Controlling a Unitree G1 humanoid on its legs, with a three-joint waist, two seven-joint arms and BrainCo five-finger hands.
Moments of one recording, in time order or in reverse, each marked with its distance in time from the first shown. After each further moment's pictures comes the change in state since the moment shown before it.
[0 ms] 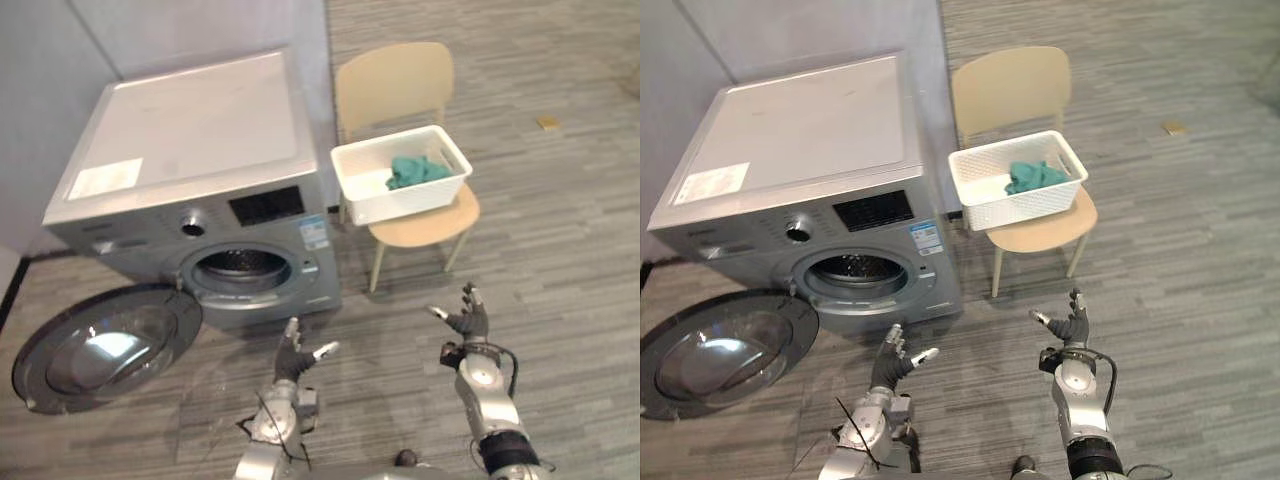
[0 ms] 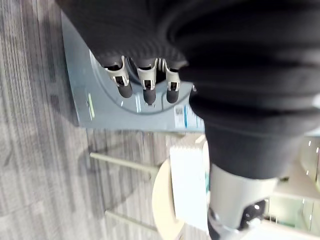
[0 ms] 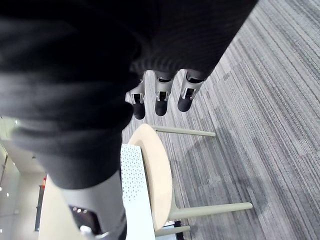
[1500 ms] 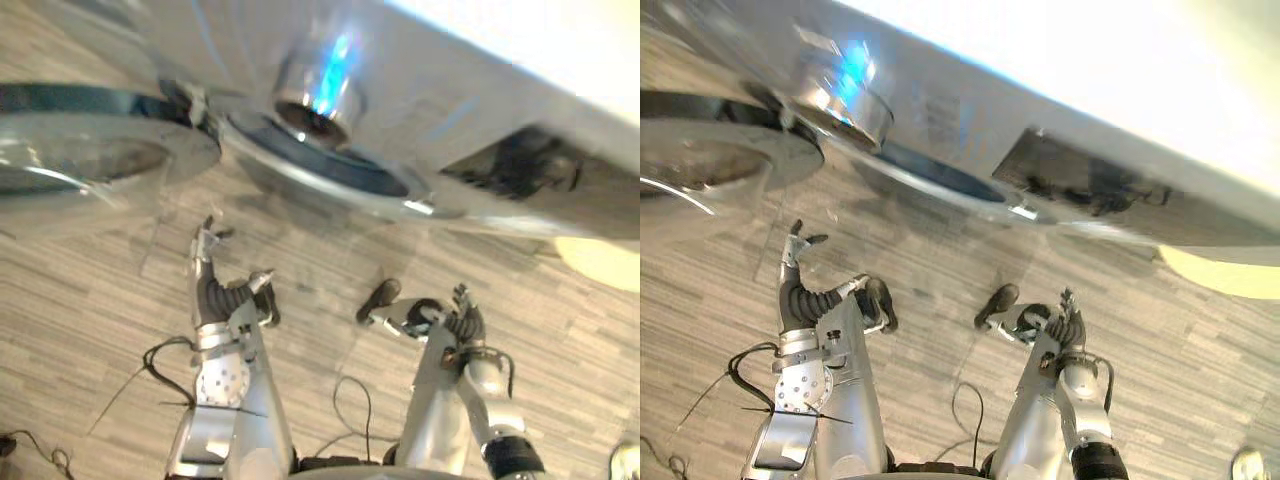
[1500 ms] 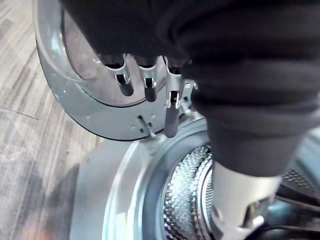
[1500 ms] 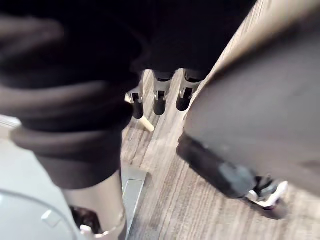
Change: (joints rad) left arm -0.057 0.136 0.226 -0.442 0.479 -0.023 0.240; right arm 0.088 -0.026 0.040 0.068 0.099 0.015 0.094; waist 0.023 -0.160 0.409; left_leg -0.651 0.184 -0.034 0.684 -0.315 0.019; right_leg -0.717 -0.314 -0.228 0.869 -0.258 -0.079
